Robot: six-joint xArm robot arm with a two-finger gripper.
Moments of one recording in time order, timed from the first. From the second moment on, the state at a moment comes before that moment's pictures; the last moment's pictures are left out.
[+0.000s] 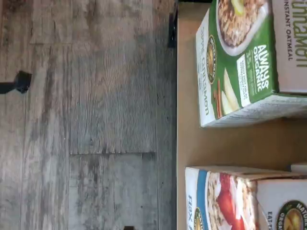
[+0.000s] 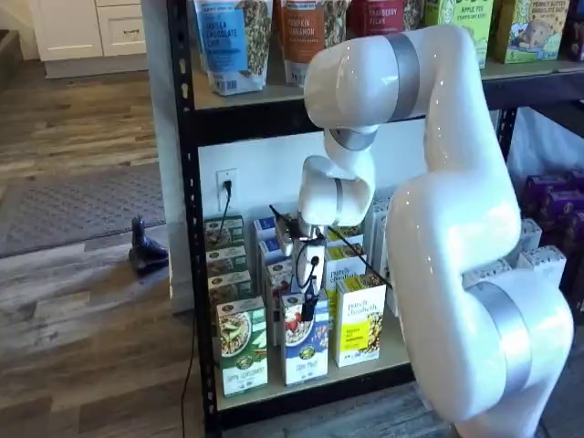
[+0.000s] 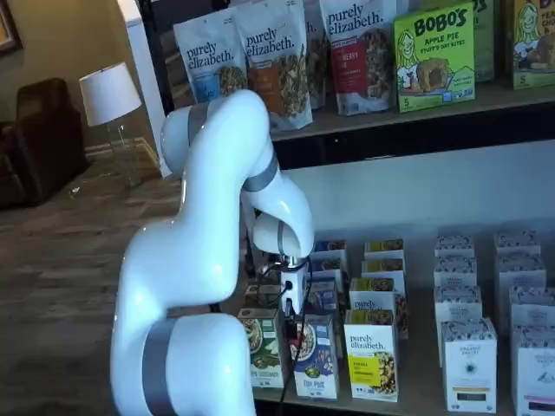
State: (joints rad) arm 0.12 0.80 -1.29 0.28 0.49 -1.69
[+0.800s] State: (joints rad) arm 0.10 0.81 -1.37 0.26 0.54 -1.69
